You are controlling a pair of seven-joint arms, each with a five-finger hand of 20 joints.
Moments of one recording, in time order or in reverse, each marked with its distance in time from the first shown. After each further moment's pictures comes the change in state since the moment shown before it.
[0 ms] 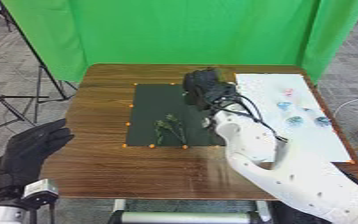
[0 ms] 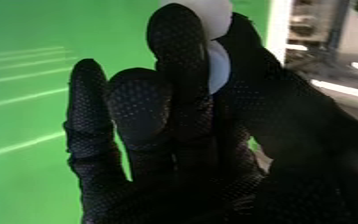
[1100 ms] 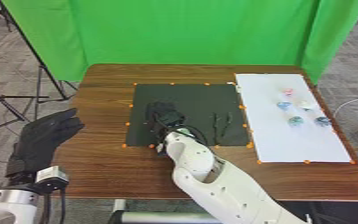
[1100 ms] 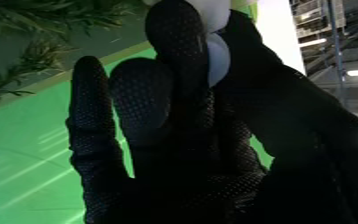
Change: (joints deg) left arm -11.1 -2.6 4.6 4.0 2.6 -4.8 -4.2; right arm -10.3 -24.7 3.7 17.8 -1.0 -2.0 0.1
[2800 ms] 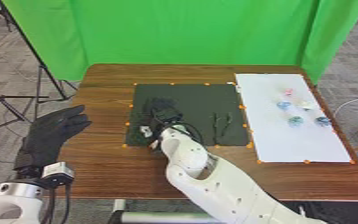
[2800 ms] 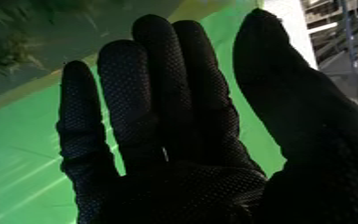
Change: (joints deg) left arm -3.5 1.4 1.9 1.2 1.1 -1.4 -1.3; right arm 3.5 -1.5 -3.1 1.5 3.7 2.8 5.8
